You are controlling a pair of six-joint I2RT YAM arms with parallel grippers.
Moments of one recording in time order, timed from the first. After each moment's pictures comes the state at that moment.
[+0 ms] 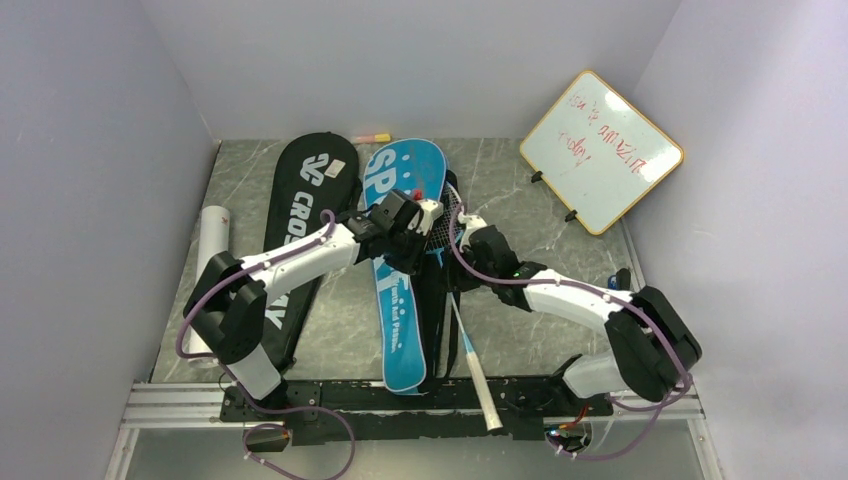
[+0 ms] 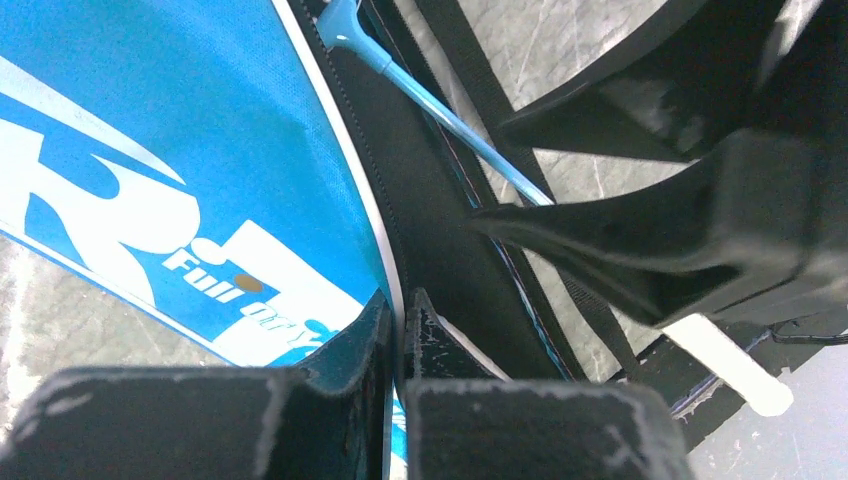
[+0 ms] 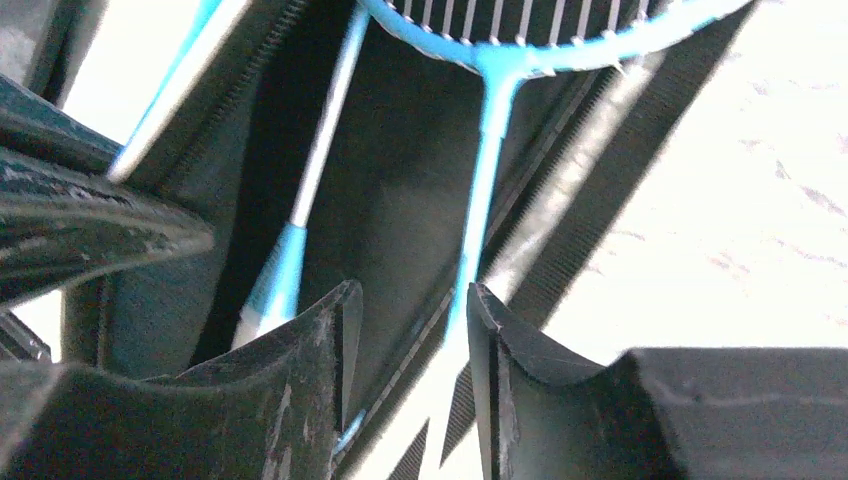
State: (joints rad) left arm -0.77 1.65 1.26 -0.53 0.16 -0.27; right arm 0.68 1.39 0.66 0.06 -0.09 0.41
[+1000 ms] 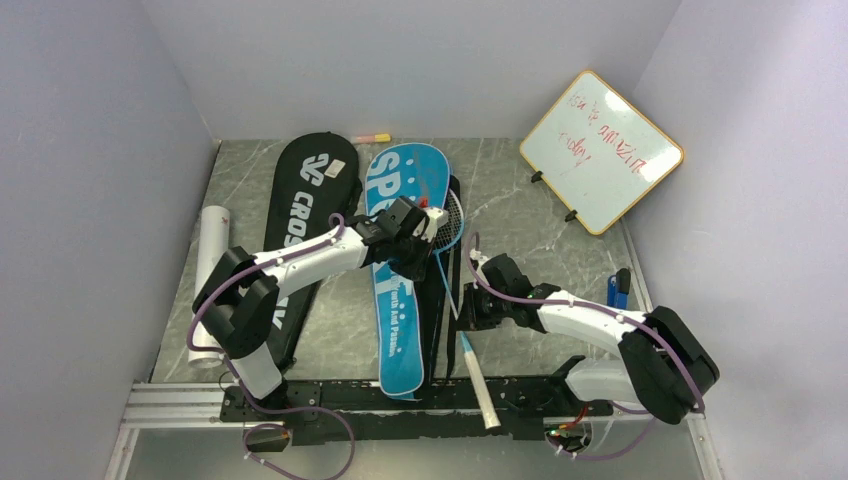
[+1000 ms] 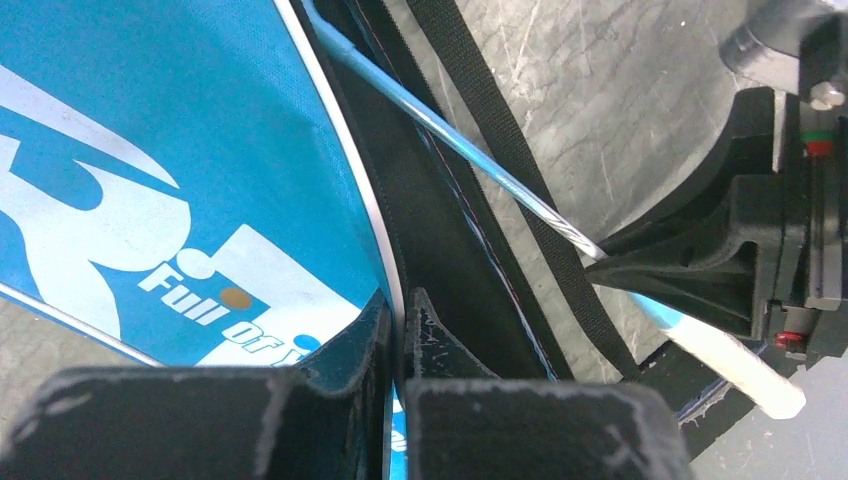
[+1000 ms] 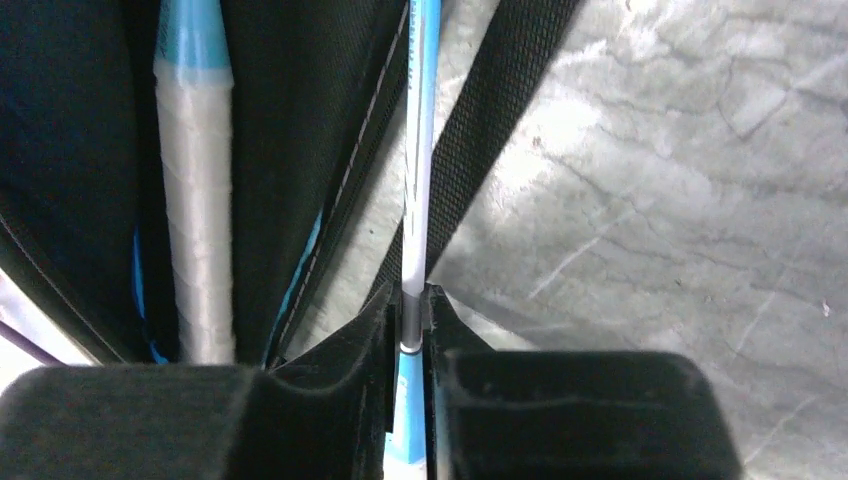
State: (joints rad) left arm -0.79 1.70 1.23 -0.49 0.17 -0.27; right arm 0.65 1.22 0.44 -0.15 -0.32 0.55
